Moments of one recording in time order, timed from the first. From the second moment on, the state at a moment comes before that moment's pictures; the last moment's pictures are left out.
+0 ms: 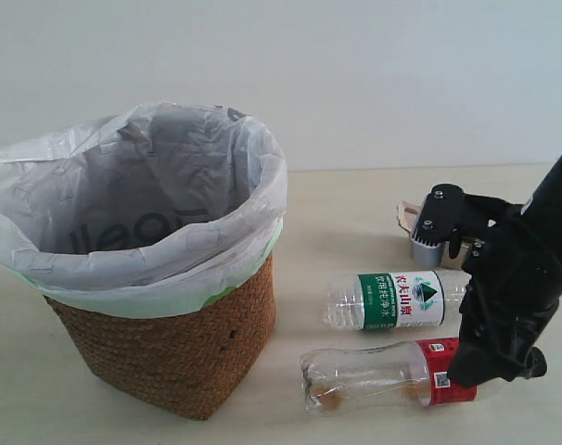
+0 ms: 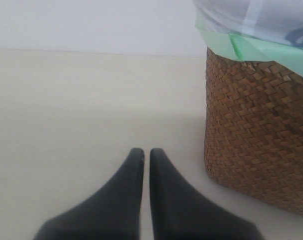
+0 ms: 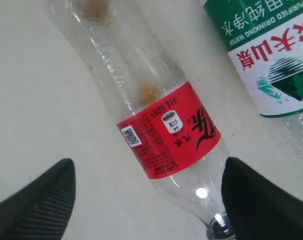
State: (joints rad) left arm 0.07 0.00 0.00 -0.29 0.36 0.26; right arm 0.28 1.57 -0.95 0.31 0.89 -1.06
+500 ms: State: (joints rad) left arm 0.07 0.00 0.00 -0.29 0.36 0.26; right arm 0.28 1.63 -0.95 0.30 0.80 -1.14
